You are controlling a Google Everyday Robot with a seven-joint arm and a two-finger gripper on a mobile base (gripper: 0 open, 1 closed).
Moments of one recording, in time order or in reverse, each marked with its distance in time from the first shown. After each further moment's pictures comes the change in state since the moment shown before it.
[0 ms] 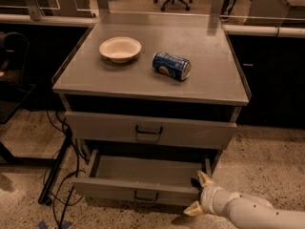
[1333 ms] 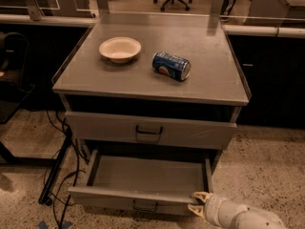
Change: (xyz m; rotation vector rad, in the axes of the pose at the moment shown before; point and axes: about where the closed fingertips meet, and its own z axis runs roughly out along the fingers) arm 0.005 0.023 -0.022 0.001 -0.040 0.036
